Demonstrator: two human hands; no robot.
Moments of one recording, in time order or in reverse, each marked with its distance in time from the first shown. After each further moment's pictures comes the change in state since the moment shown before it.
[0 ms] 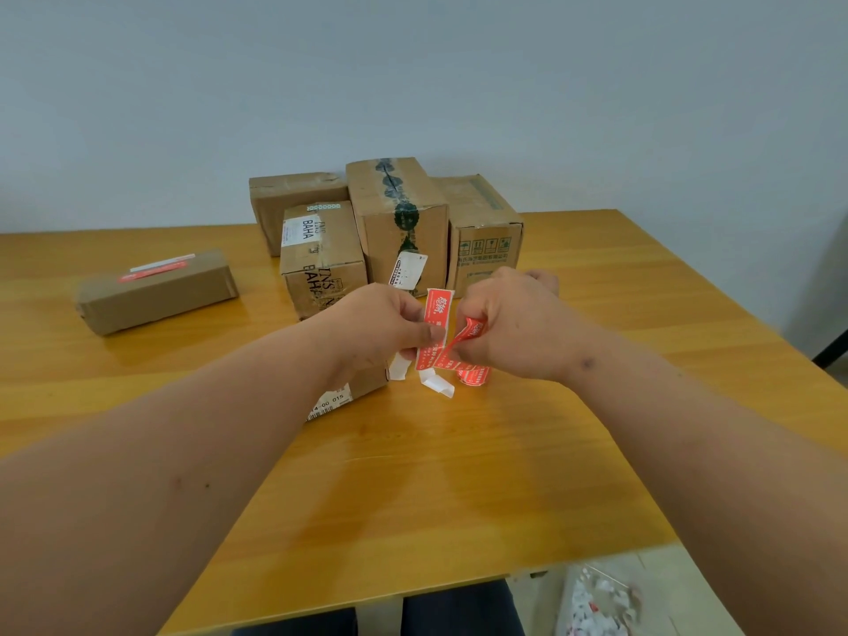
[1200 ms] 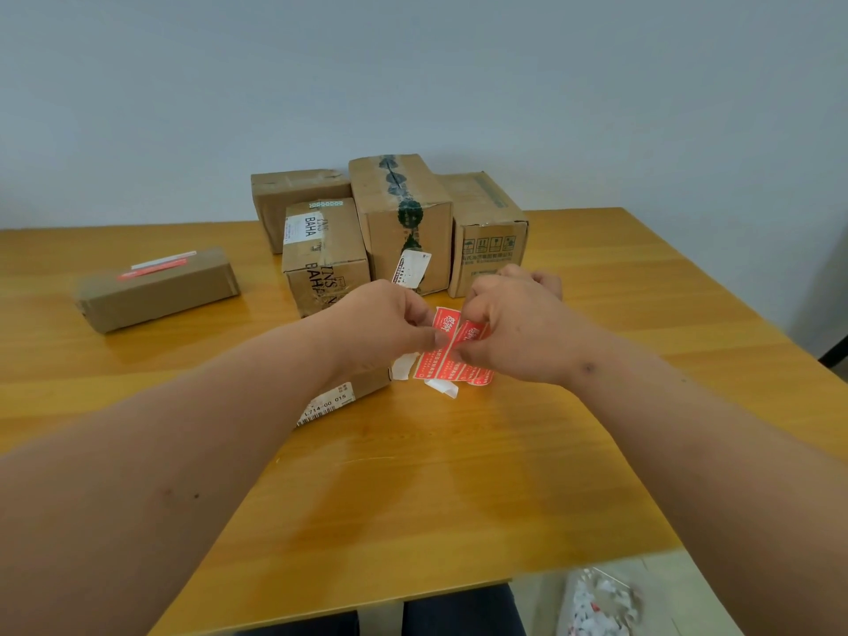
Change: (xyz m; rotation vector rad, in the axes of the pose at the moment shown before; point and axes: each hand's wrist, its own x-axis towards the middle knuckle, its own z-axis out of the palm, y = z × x) left_hand 0.001 -0.002 -0.004 0.161 -0.038 0.089; right_hand 0.000 -0.007 -0.002 -0.074 -0.075 0.028
